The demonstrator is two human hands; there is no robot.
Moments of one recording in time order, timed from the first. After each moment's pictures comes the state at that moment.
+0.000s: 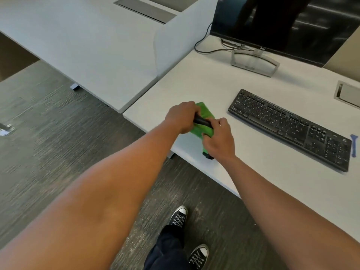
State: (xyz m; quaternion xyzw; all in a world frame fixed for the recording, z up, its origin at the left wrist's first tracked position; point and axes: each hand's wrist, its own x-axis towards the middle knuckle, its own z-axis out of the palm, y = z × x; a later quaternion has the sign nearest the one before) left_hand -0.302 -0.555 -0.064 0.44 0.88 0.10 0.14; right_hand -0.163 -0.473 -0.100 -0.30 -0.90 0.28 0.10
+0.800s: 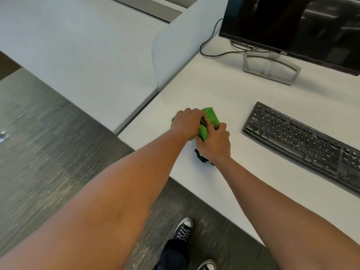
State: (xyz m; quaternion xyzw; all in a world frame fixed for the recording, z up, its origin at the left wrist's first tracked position) left_hand -0.393 -0.500 -0.128 0.47 0.87 0.08 0.12; right_hand -0.276 -0.442 -0.149 -0.36 -0.90 0.23 0.02
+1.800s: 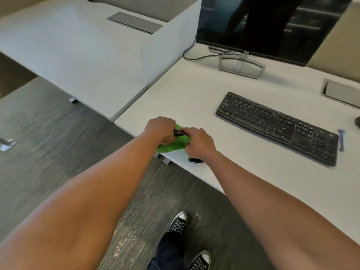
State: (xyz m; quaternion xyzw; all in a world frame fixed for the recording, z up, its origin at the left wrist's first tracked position) left_hand -0.279 -0.571 -0.049 0.40 0.89 -0.08 0.20; right_hand -0.165 -0.471 -0.098 -0.21 -0.94 0.26 -0.04
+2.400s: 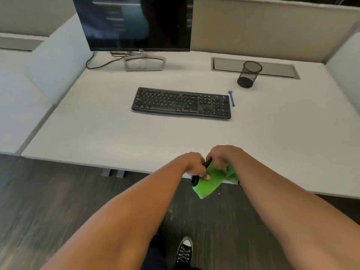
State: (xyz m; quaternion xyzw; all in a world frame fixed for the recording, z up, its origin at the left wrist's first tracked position) left_hand 0.011 -0.443 -0.092 0.57 0.68 -0.03 0.46; right_hand 0.119 -0.365 -0.060 -0.35 -0.83 0.17 -0.40
